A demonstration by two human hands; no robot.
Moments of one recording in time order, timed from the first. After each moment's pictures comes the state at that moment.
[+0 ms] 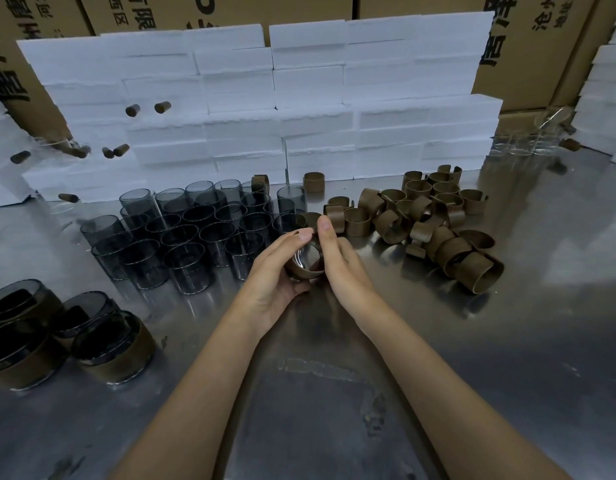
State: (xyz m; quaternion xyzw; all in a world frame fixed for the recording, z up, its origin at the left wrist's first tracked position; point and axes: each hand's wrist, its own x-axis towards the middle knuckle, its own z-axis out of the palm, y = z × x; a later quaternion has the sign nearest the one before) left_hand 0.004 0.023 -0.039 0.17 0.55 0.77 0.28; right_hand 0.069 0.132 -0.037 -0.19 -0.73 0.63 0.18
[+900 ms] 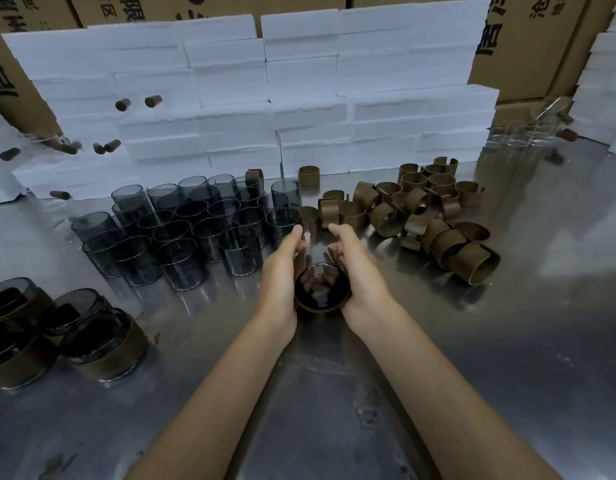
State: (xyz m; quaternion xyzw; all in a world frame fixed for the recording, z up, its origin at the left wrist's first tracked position) left_hand 0.038 0.044 -0.037 0.07 0.57 0.79 0.22; right_hand 0.083 0.136 -0.031 -0.26 -0.48 0.83 0.14
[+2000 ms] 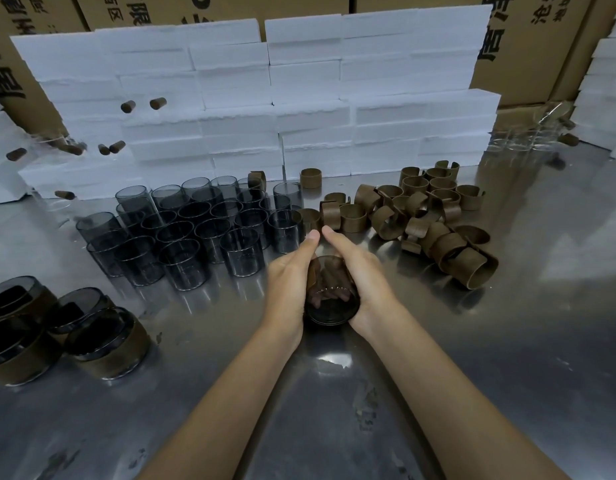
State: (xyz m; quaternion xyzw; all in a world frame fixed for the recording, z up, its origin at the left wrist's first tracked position) left_hand 0.055 0.049 -0.031 0.09 0.57 0.80 0.17; right_hand 0.089 0.138 -0.029 -0.22 -0.46 0.85 0.15
